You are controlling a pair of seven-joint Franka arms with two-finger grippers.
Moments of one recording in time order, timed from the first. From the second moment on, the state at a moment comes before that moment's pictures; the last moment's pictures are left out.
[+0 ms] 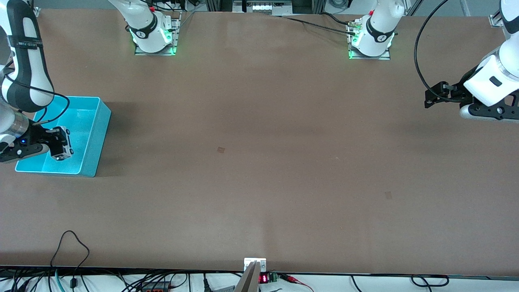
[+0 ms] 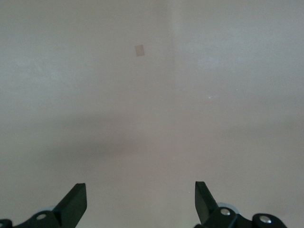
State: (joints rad) left arm -0.08 0.02 0.04 -1.65 0.00 1.59 0.03; right arm -0.13 0.30 -0.19 -1.93 -0.04 2.21 -0.55
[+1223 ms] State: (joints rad) left arm -0.08 0.02 0.04 -1.65 0.00 1.57 0.03; right arm -0.23 0.33 -0.24 -2.23 -0.04 2.51 -0.47
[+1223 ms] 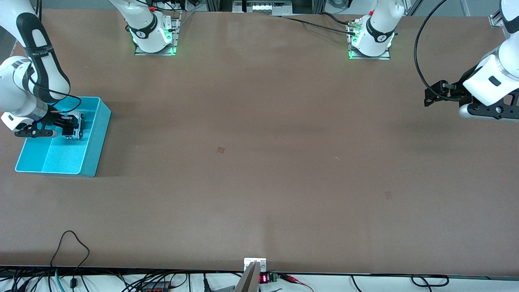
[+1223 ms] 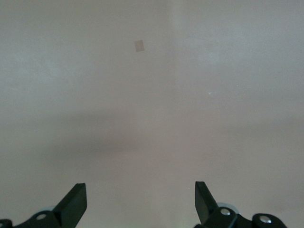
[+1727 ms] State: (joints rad) left arm -0.09 0.02 0.03 -1.64 0.00 1.57 0.03; right arm -0.23 0.31 -0.22 -2.21 -0.04 2.52 -0.46
